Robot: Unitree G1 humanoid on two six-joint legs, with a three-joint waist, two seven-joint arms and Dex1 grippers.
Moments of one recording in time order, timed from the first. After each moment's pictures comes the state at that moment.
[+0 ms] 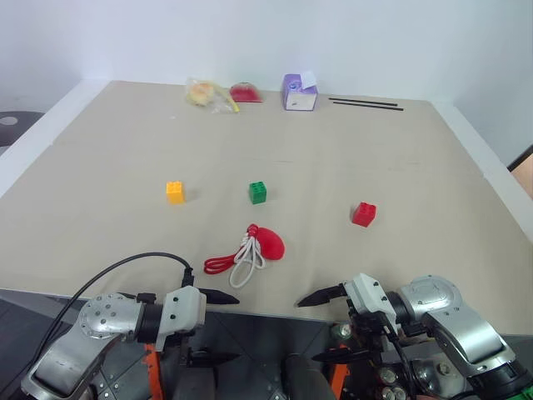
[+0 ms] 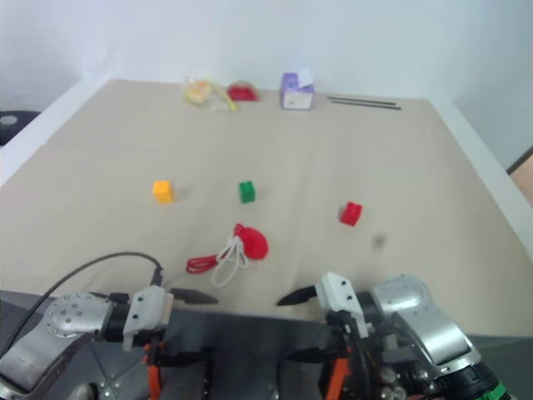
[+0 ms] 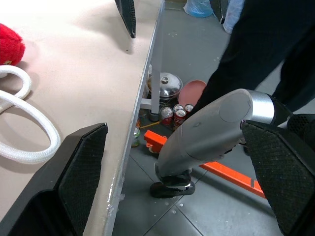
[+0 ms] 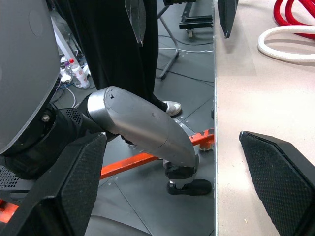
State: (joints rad) left arm 0.10 0.76 -0.18 -0.47 -0.35 0.15 -1.13; right arm -0.06 -0.80 0.19 -0.27 0.43 0.16 1.39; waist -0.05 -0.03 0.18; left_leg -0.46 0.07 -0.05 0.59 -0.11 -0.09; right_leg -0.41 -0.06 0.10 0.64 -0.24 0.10
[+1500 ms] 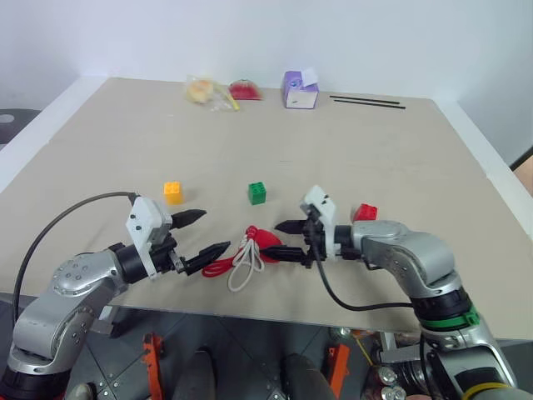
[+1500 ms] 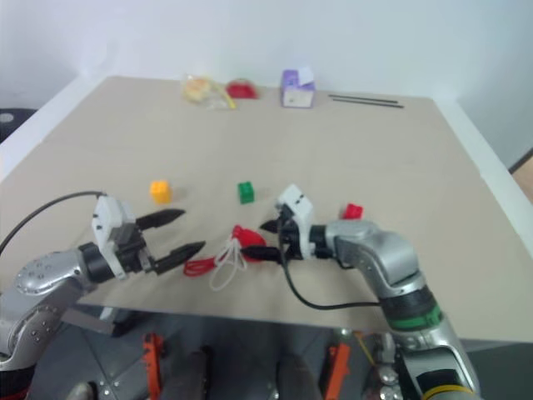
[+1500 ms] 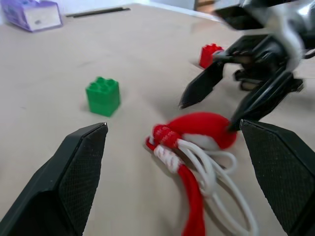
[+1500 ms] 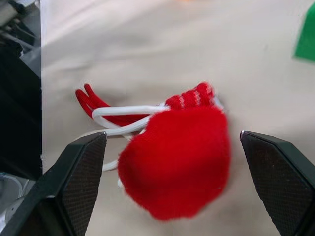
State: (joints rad) left arm -0.07 0.64 0.13 -0.54 -0.63 0.53 -0.73; right arm -0.58 -0.51 0.21 -0.20 0.56 1.02 0.75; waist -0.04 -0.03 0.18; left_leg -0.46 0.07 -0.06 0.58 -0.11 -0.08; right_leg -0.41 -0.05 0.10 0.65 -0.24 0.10
